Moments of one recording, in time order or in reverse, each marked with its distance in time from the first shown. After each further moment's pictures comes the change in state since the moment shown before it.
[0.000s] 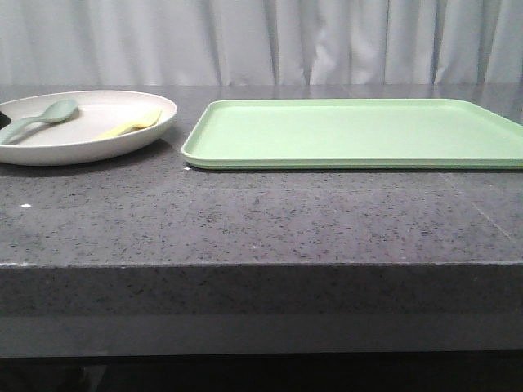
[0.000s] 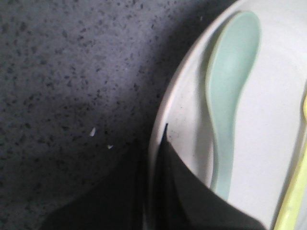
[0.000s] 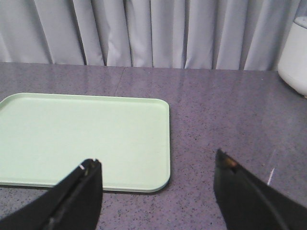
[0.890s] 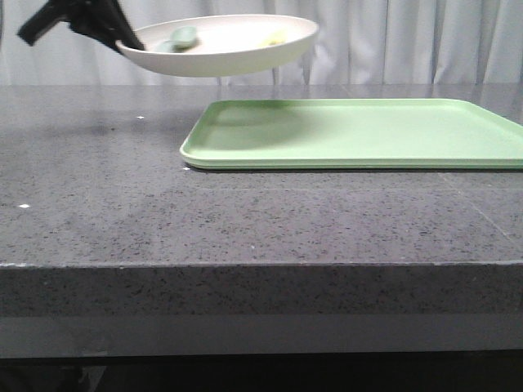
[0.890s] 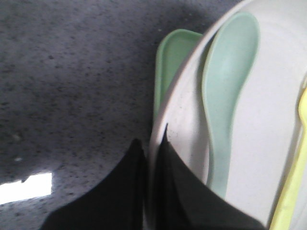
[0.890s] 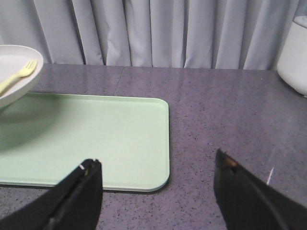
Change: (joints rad) left arm -0.395 0.000 -0.254 0.063 -0.106 -0.494; right arm 0.000 0.000 0.000 0.000 0.000 0.000
